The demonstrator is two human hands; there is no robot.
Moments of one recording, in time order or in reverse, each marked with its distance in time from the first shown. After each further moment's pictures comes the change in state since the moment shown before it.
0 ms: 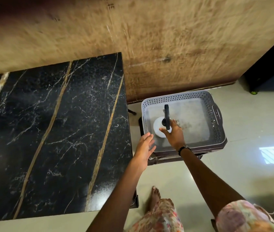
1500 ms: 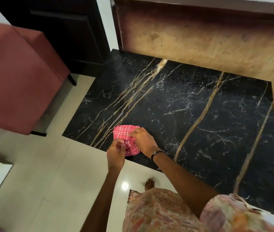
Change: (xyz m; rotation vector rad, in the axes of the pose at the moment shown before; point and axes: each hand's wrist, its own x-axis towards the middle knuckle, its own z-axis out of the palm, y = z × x) left_hand -0.180 0.064 -0.618 0.417 0.748 0.498; right_hand -0.265 -0.407 0.476 -0.618 -0.599 -0.740
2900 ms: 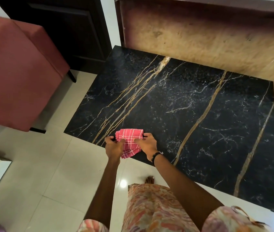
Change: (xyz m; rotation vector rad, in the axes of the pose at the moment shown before) left_hand 0.024 0.006 -0.007 -0.222 0.036 -0.391; right_hand -0.006 -0.018 0.025 0.919 0.209 0.778
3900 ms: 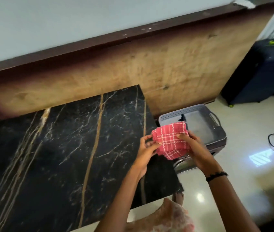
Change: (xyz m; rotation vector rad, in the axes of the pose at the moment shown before) left_hand -0.310 0.069 0.374 0.061 -1.142 0.219; right_hand -0.084 0.126 -0.525 0.731 0.307 -0.222
